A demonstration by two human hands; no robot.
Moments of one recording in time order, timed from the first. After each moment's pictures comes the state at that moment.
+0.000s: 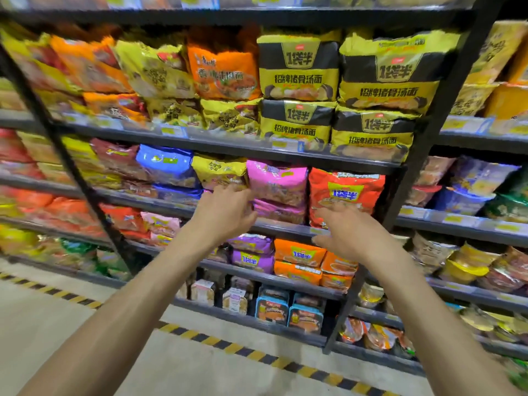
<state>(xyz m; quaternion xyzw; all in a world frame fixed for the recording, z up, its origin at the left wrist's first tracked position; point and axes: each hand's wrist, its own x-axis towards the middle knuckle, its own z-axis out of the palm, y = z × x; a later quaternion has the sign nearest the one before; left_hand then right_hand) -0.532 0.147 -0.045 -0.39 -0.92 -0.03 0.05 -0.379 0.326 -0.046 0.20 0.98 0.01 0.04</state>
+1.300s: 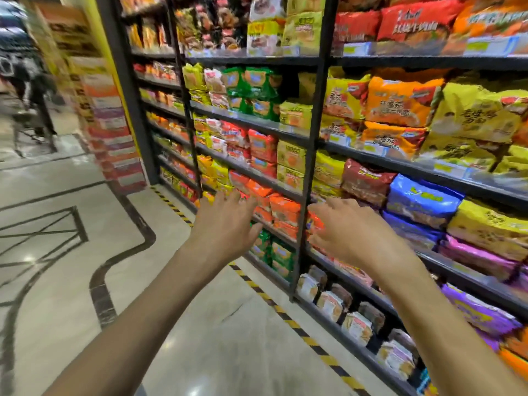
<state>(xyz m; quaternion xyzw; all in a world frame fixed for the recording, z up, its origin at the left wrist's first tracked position) -0.628 -0.445 0.001 -0.10 -0.99 0.05 0.10 -0.611 -0.235 0.014 -0.10 0.99 0.06 -0.04</state>
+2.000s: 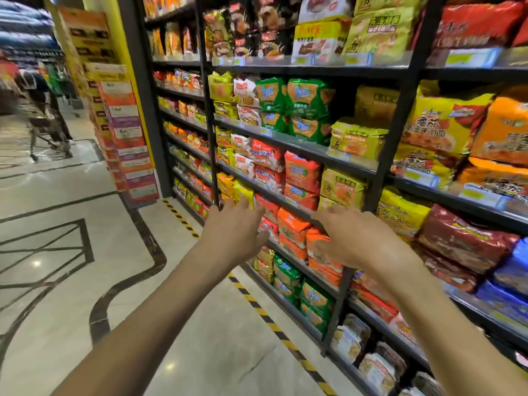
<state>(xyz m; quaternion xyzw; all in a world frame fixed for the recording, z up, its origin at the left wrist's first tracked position) -0.893 -0.585 0.003 -0.08 -0.99 0.04 0.05 -0.882 -0.388 0.025 -0.12 0.99 0.07 -0.01</state>
